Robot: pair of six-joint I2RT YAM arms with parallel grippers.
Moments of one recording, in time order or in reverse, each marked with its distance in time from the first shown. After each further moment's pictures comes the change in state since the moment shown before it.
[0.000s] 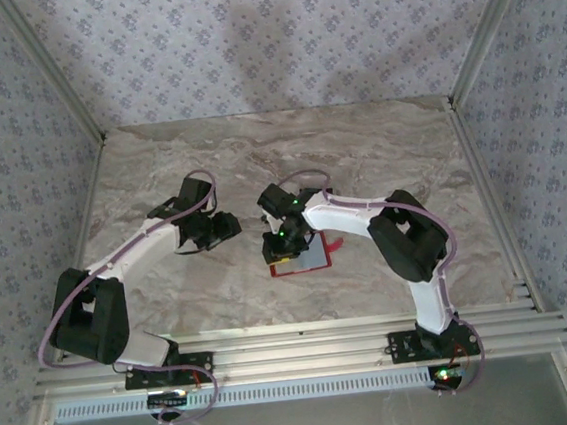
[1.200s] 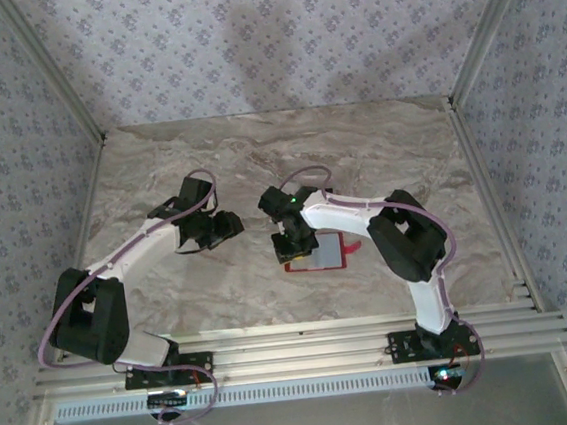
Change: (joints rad) left arm -0.006 0.000 -0.001 0.016 0.035 0.000; right arm 0.005 -0.002 0.028 -0.154 0.211 -0.008
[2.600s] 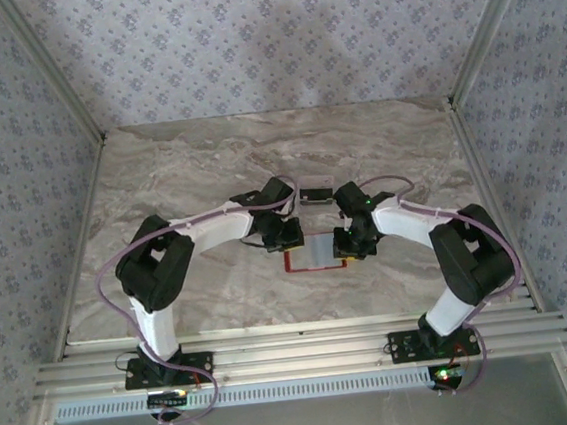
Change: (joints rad) left arm -0.362 0.445 0.318 0.034 0.080 -0.088; right arm -0.333 -0.369 -0.516 0.189 -0.077 0.037
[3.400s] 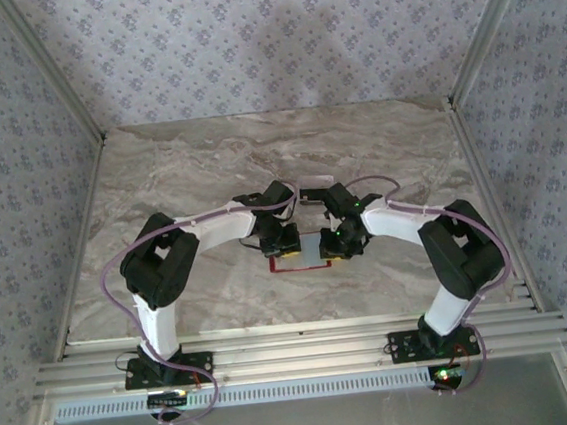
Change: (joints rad) left arm -0.002 0.027 0.004 -0.064 -0.010 -0.010; right arm 0.078 0.063 0.039 0.085 -0.060 0.005
